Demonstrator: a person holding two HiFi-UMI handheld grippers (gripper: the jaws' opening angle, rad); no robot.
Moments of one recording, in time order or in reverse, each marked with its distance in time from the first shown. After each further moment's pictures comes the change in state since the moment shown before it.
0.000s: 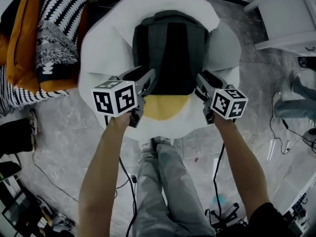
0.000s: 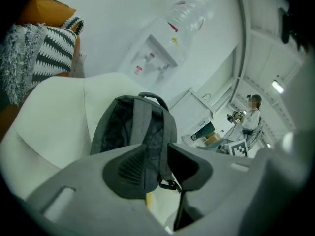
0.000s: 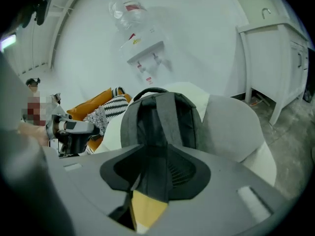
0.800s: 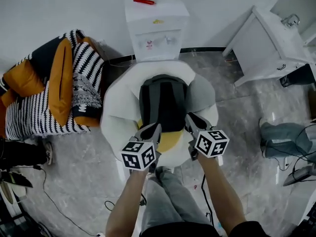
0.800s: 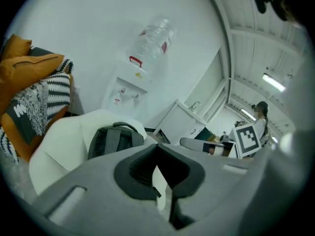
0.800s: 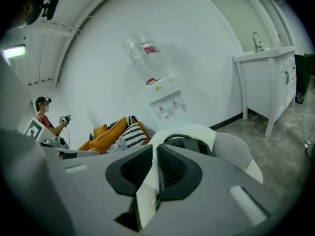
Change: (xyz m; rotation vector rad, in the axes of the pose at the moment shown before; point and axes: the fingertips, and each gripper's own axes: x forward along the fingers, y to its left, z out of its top) left arm -0.127 -0.179 0.040 0.108 -0.126 0.046; right arm -0.157 0.131 0.116 0.043 -0.207 0.016
